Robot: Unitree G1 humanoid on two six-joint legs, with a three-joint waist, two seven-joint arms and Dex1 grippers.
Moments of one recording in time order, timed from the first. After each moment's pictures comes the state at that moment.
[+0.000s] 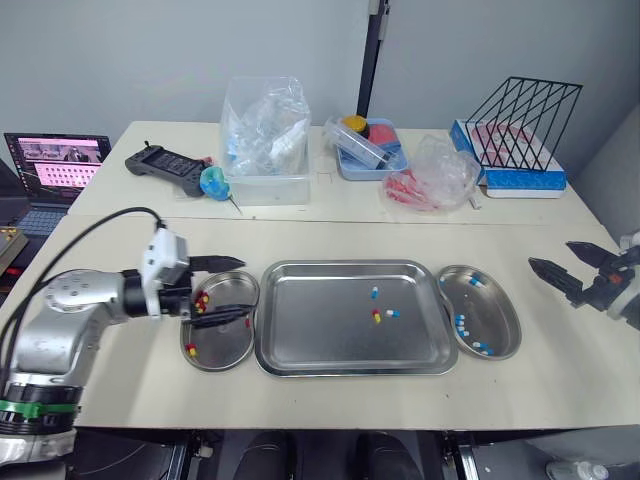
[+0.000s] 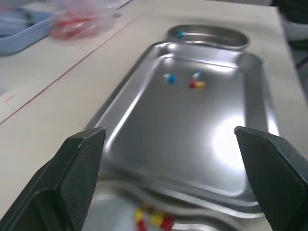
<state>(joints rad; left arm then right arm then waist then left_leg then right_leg) -0.34 0.78 0.07 -0.13 -0.53 0.40 -1.22 -0.21 -0.88 -0.52 0.28 0.46 0.33 0.94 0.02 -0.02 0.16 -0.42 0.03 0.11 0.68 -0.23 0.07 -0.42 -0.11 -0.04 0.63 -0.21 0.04</state>
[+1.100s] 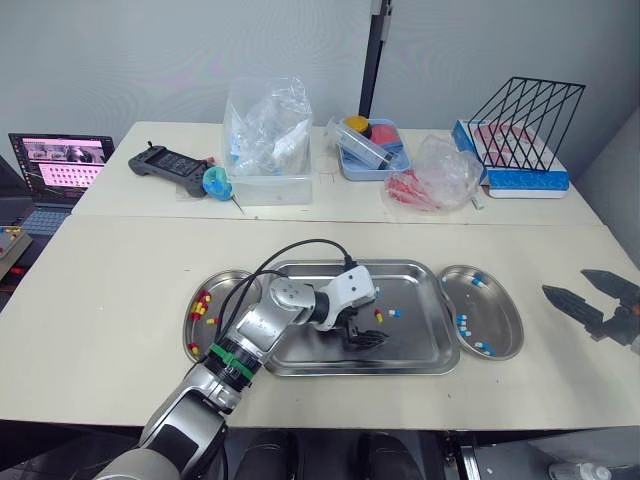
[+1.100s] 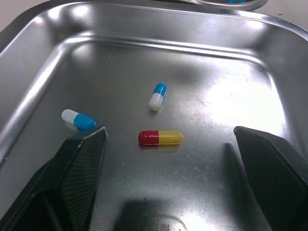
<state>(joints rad) -0.66 0.20 -0.48 0.25 -0.06 0.37 -0.94 0.07 -0.88 -0.65 -0.01 0.57 0.49 0.88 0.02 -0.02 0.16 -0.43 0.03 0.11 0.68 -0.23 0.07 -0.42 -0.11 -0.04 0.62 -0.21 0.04</state>
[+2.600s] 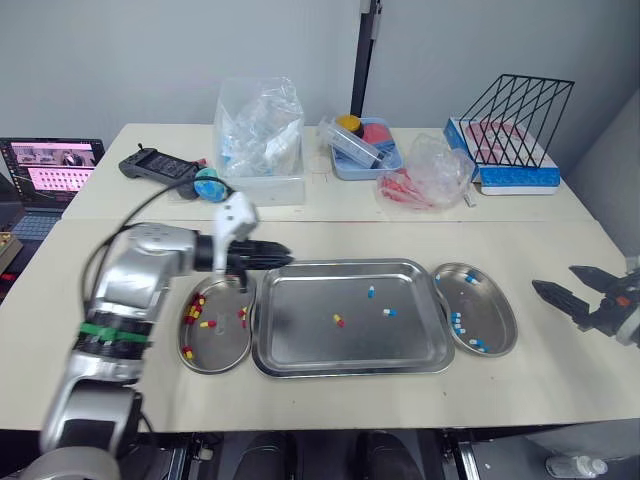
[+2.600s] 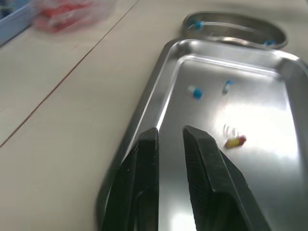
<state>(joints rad) -0.64 0.71 -0.05 0.13 -0.30 0.48 -1.24 -0.06 -0.88 -0.55 0.11 0.53 0.48 0.90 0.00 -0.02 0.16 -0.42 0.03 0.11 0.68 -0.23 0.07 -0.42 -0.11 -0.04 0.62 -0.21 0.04</state>
